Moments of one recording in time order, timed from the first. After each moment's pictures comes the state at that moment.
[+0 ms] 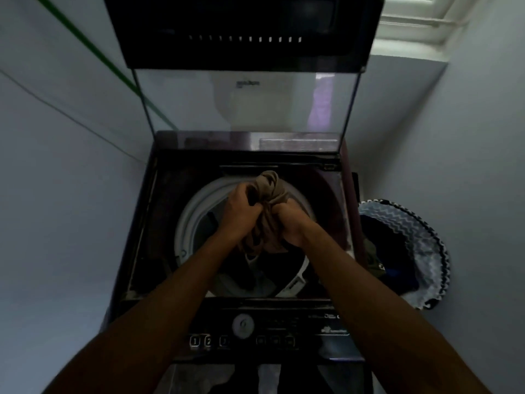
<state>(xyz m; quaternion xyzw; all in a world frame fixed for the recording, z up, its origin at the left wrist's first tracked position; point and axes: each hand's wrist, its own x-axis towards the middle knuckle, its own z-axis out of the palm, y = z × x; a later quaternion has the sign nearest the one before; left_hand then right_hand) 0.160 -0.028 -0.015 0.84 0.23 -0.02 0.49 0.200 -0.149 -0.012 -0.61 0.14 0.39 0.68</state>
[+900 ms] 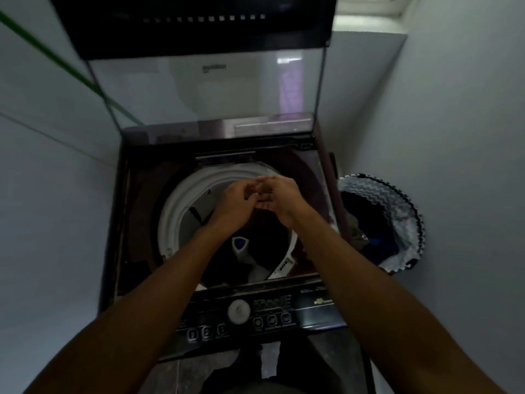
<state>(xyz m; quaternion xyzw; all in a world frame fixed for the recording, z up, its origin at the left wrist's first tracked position) 0.163 -0.046 -0.026 0.89 0.10 -0.08 0.44 0.201 -0.166 -0.010 -0.61 0.19 0.29 0.71</state>
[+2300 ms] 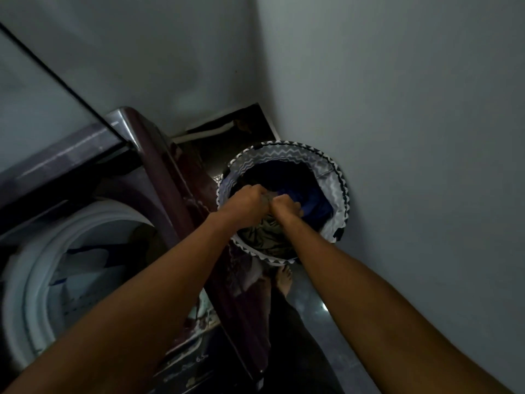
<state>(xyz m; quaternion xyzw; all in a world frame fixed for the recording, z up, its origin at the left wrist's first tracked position) 0.290 -0.354 -0.127 0.90 -0.13 -0.38 0.17 0.261 -0.462 -0.186 -0.71 0.43 0.33 0.44</state>
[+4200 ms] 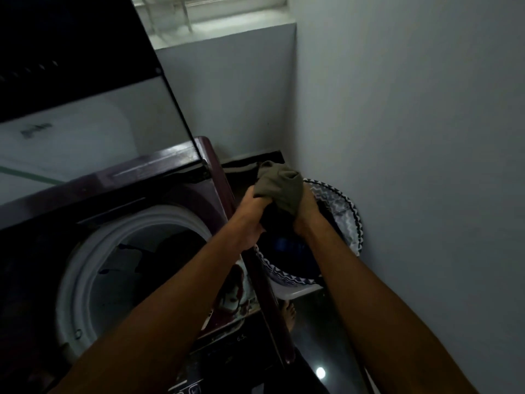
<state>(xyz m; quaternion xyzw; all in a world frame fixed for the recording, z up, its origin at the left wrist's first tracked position) 0.258 -0.299 -0.034 0.56 0.18 -0.26 0.77 0.257 -0.405 -0.001 -0.51 0.31 0.13 0.79</state>
